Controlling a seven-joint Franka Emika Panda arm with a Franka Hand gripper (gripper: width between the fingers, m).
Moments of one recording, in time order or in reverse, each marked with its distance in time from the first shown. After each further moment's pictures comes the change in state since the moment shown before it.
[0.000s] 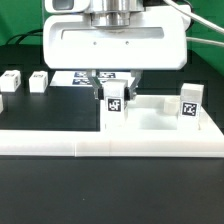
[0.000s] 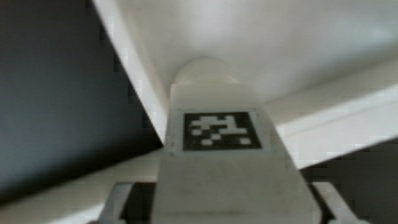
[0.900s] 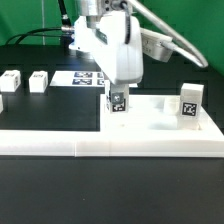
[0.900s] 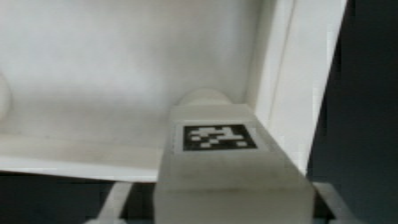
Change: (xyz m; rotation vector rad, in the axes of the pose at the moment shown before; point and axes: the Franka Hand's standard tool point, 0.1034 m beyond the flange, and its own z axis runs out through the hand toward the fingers) arm -0.006 0.000 0.002 -0.048 -0.091 0.974
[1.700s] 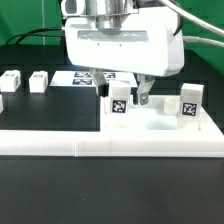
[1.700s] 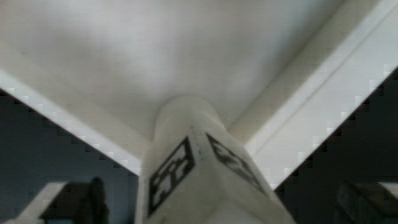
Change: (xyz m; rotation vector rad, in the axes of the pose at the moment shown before) arm -0.008 -0.002 0.001 0.045 0.025 -0.654
